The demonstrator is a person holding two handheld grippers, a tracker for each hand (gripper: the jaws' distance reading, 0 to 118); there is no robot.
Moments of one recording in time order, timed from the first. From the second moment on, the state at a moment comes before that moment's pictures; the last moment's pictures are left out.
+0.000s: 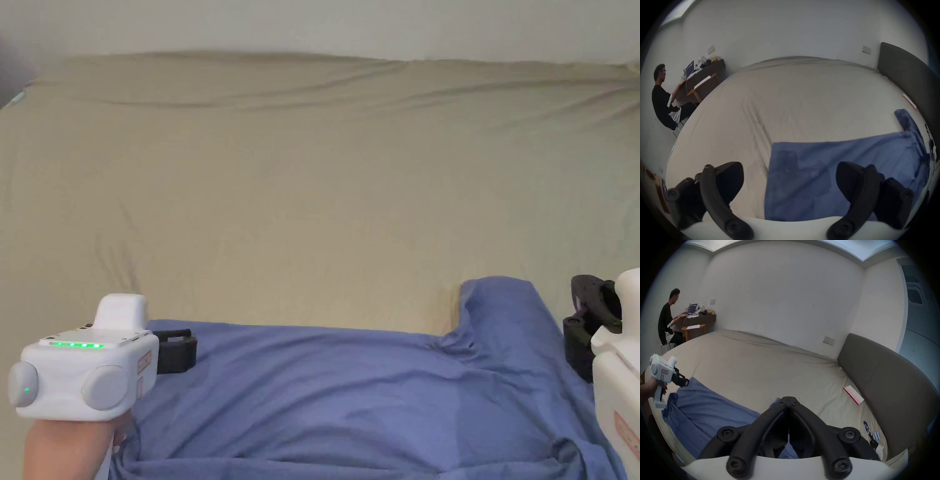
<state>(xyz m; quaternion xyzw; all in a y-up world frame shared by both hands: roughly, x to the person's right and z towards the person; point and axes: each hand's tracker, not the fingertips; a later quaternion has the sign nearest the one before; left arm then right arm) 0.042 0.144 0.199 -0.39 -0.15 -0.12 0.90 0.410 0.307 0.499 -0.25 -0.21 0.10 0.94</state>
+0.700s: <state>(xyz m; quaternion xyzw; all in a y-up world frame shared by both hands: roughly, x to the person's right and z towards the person) 0.066 0.158 0.184 -0.38 -0.17 -0.13 0.90 0.507 0.259 0.460 -0.36 -0.22 0.01 0.90</state>
